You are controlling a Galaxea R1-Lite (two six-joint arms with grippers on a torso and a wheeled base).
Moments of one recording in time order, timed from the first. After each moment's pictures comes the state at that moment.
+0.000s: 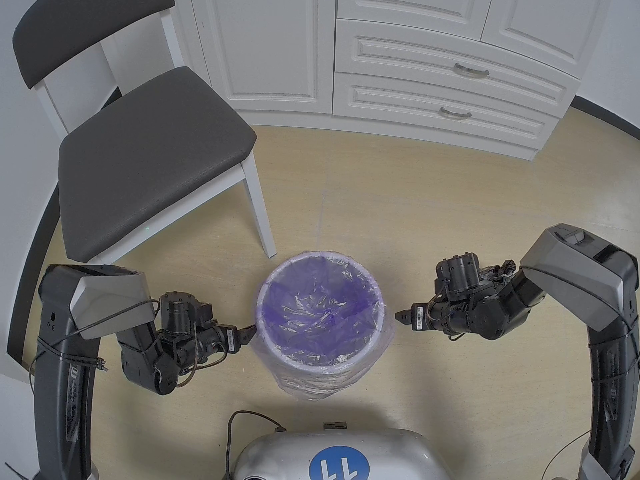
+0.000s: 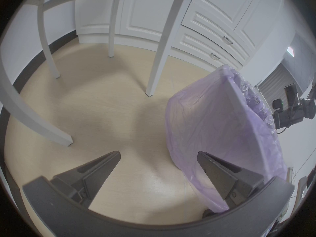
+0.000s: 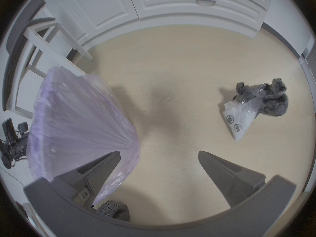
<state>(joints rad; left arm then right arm) -0.22 2.52 -0.82 -1.22 -0.15 -0.15 0.33 2.40 -1.17 -0.51 -0.06 0.25</state>
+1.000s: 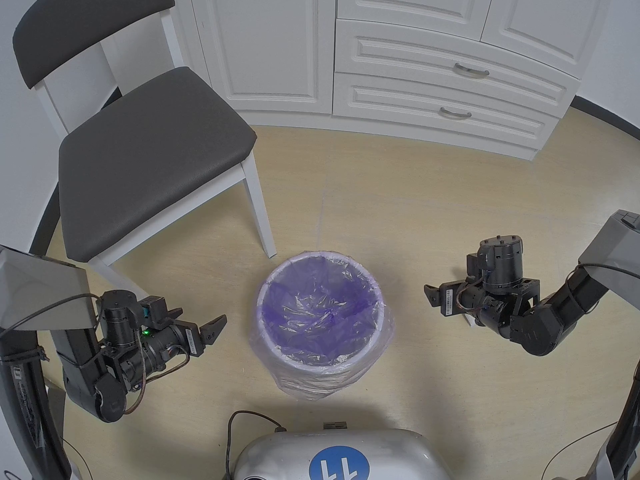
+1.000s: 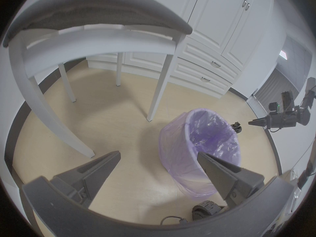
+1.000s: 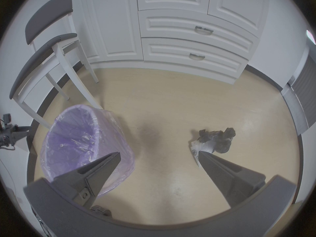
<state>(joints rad) -0.19 2.19 -0.33 -1.53 -0.15 -0.14 0.39 2.07 -0.80 -0.81 -0.31 0.08</state>
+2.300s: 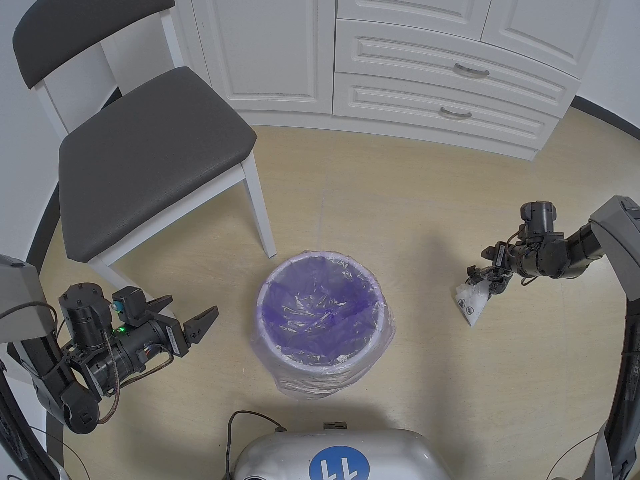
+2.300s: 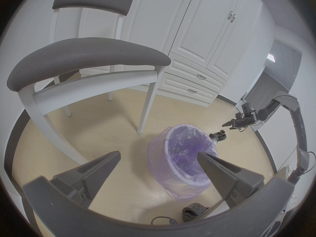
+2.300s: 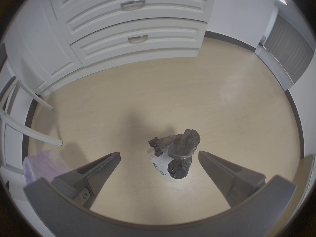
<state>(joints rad) -0.21 1.95 -0.20 -1.53 -0.21 -0.13 -0.03 2.30 -1.36 -0.35 -0.10 0.24</state>
